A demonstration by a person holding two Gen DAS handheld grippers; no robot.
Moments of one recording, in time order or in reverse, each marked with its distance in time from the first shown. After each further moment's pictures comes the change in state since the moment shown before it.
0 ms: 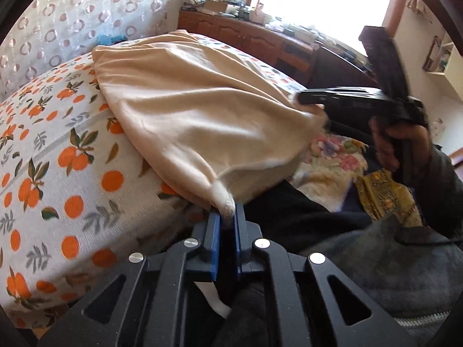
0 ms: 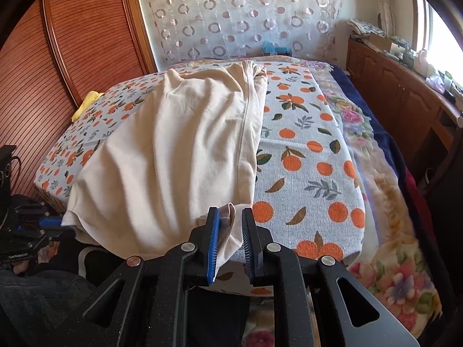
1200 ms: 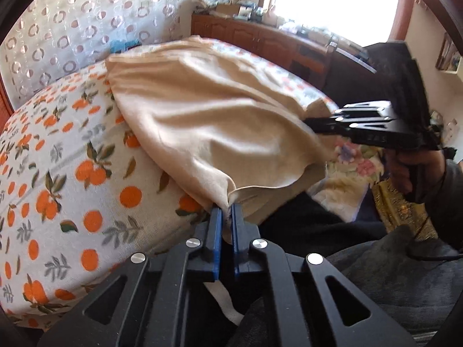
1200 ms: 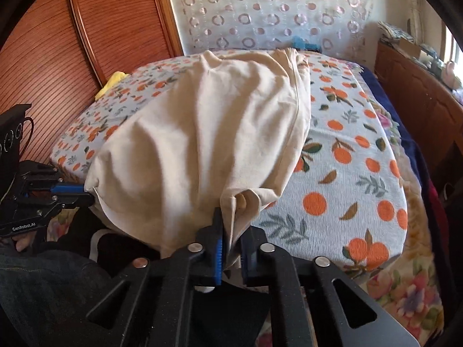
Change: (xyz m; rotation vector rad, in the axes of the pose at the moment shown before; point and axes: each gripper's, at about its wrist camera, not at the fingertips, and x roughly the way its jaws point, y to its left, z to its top) left arm -0.006 0.004 0.016 -0.008 -0.041 0.094; right arm 0.020 0.021 -0.005 -0.092 0.016 0.113
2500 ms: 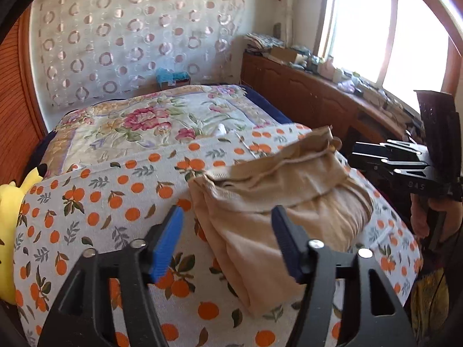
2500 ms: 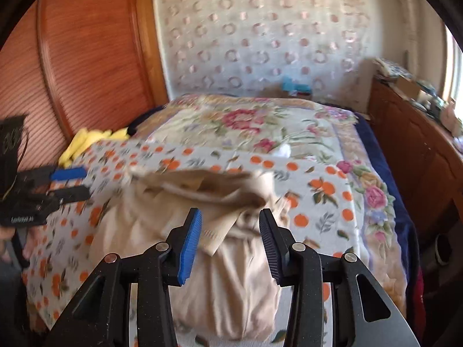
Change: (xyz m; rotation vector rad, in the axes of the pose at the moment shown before) left arm 0.056 0.161 0.186 -0.119 -0.163 0.164; right arm 0.070 -0.019 0.209 -0.053 -0.139 -0.077
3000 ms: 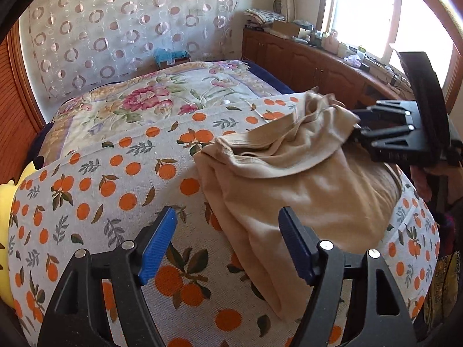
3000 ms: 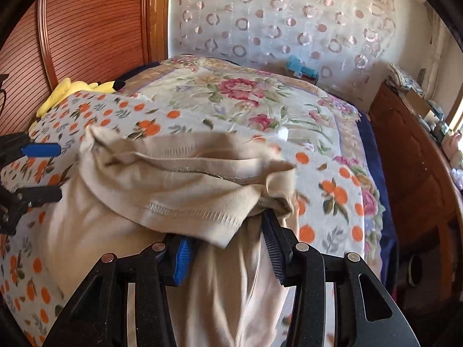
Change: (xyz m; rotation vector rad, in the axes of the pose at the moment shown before) left arm 0.044 0.013 -0.004 0.024 0.114 0.028; right arm 0.079 0.023 0.037 -0.148 0.163 -0.103
